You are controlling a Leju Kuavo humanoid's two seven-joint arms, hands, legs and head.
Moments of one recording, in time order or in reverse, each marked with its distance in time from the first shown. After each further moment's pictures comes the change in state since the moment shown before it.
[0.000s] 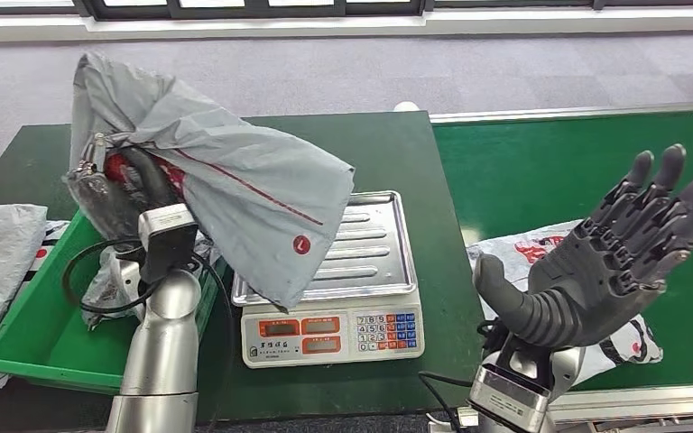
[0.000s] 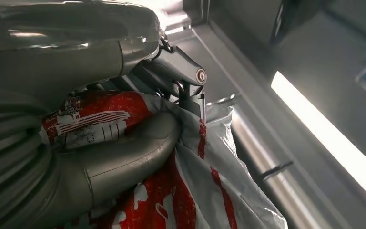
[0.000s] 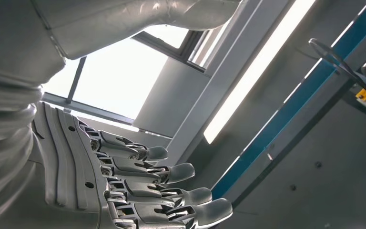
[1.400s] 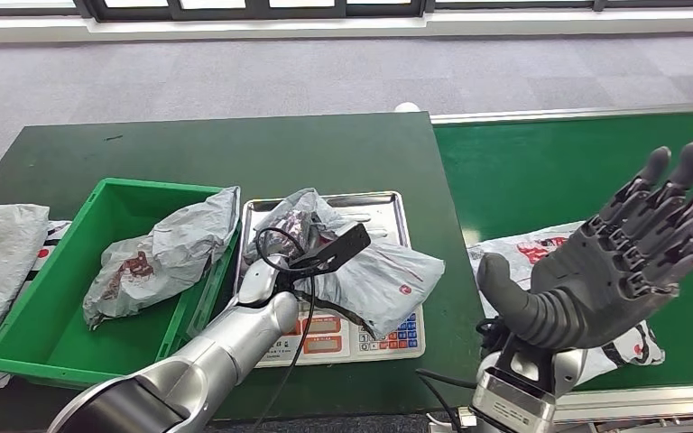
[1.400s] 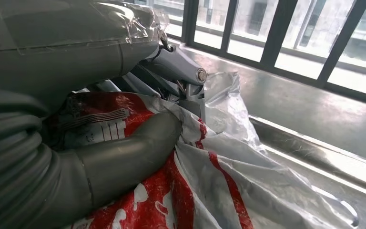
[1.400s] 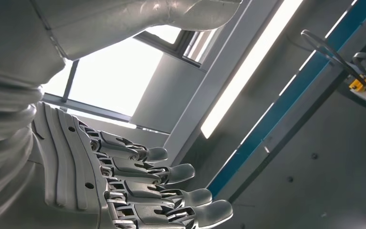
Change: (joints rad) left arm -0.344 0.029 -0.517 1.062 -0.197 -0.250 0.770; right arm -0.014 0.001 0.032 -0.020 0.013 0.000 0.029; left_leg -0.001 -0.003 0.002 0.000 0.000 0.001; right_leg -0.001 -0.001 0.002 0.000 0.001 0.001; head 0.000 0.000
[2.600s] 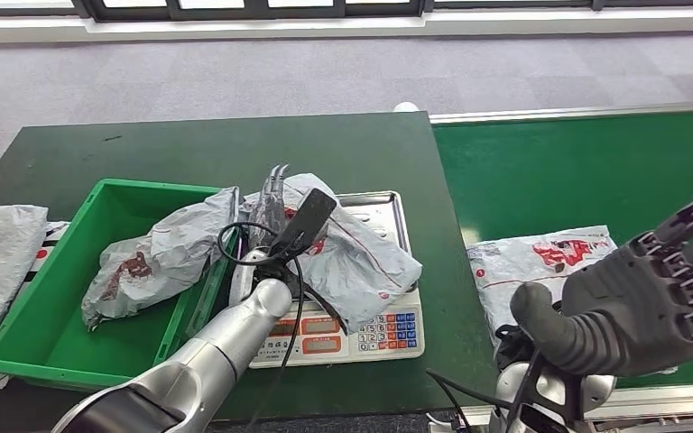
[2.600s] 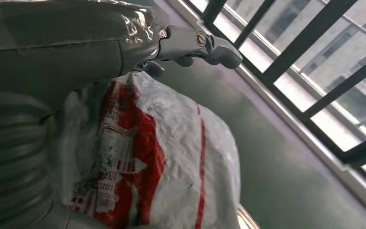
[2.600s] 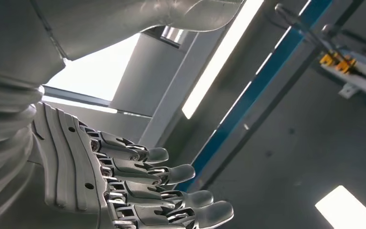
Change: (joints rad) left arm 0.034 0.002 0.096 -0.099 0.325 0.157 -0.190; right arm 0.013 0.000 -0.013 -0.092 -0.031 0.000 -0.048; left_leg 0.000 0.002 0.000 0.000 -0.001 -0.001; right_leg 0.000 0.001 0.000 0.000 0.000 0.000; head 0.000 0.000
